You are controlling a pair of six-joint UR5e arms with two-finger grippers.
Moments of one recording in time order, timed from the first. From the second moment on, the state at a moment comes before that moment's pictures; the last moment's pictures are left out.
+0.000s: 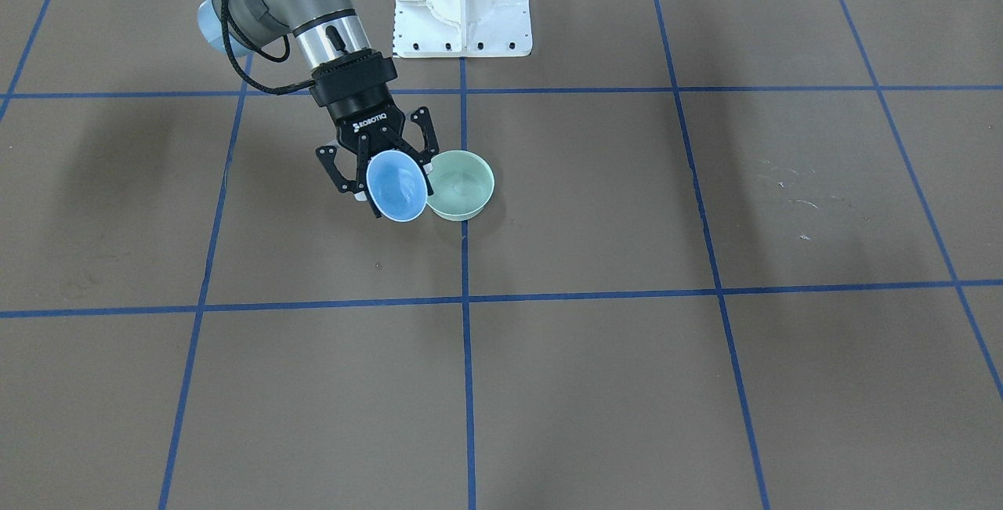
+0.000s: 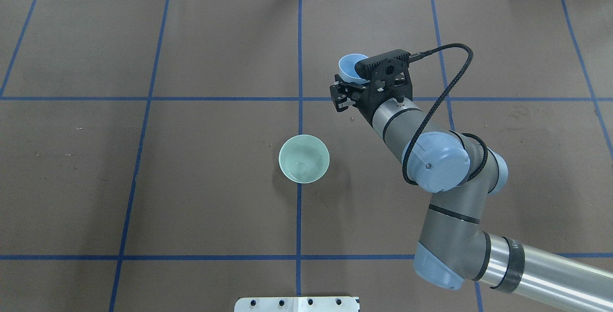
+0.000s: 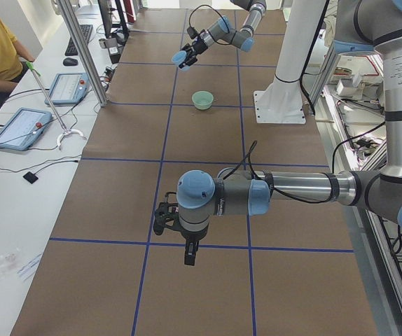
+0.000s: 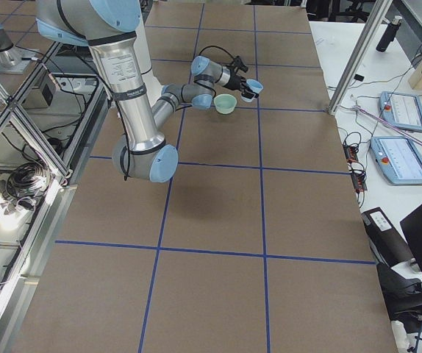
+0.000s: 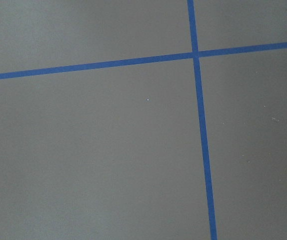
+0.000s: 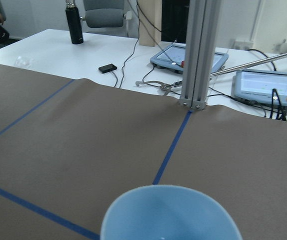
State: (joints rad) left arm -1.67 -1.39 -1.78 -1.53 -2.31 0.18; right arm 0.45 -1.15 1.78 -0.91 1.03 0.87
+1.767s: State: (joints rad) left arm -1.68 -1.39 -1.78 -1.55 -2.31 0.18; right arm 0.50 -1.51 1.65 -1.01 0.66 1.45
